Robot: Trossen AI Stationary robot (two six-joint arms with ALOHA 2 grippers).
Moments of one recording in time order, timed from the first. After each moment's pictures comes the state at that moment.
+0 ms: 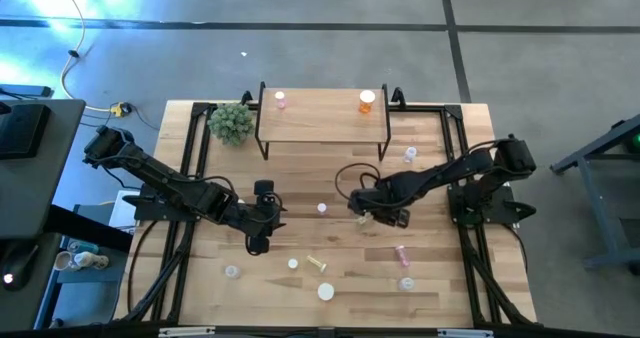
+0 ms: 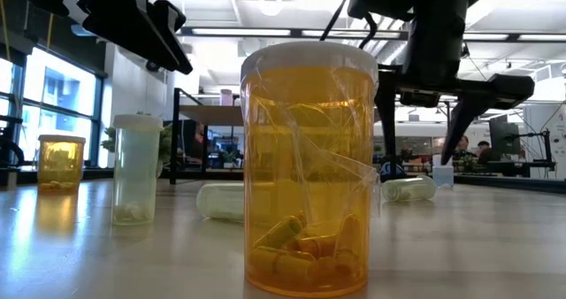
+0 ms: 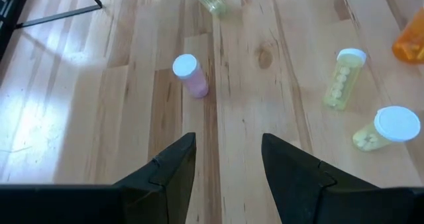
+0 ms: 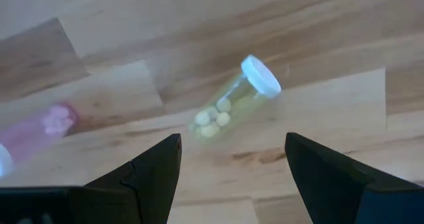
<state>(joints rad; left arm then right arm) -0.31 1.30 0.82 -0.40 -0.43 -0.14 0.15 1.64 1.03 -0.71 -0.01 2.02</state>
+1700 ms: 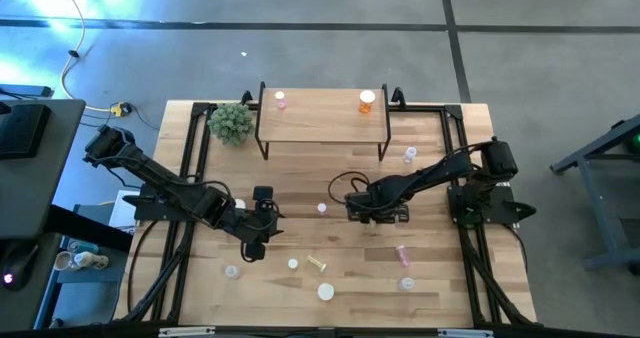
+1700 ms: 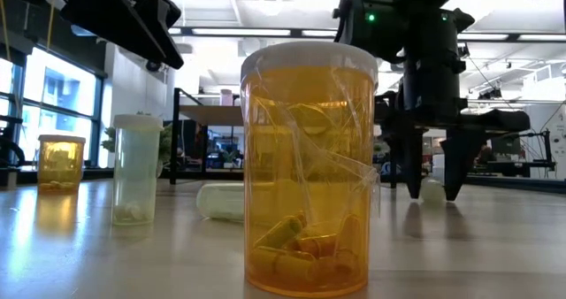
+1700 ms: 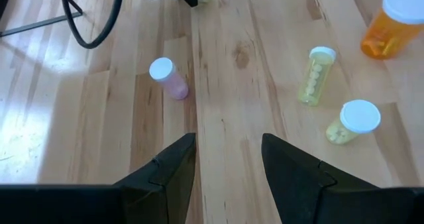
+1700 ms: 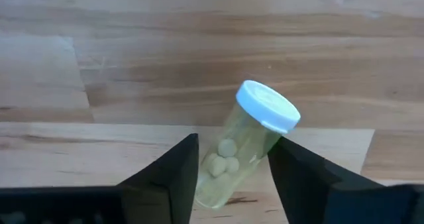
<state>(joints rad) -0.36 1.30 0.81 -0.39 -0.42 -0.15 0.14 1.78 1.03 -0.72 -0.08 1.69</state>
